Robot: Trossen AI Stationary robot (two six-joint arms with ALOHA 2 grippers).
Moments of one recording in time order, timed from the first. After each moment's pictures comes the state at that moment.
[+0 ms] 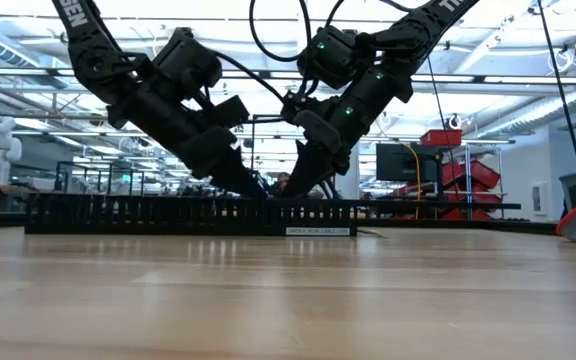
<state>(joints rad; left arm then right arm) 0.17 1.64 0.59 0.47 -0.06 0.06 -0.16 1.90 1.14 -0.14 -0.03 0.08</state>
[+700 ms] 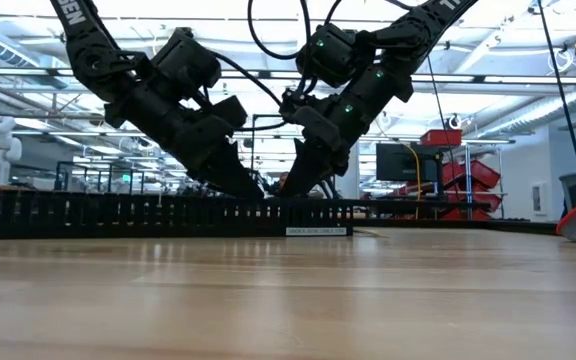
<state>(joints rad) 0.17 1.62 0.59 0.44 0.02 -0.04 -0.16 1.90 1.14 -0.14 -0.04 0.09</state>
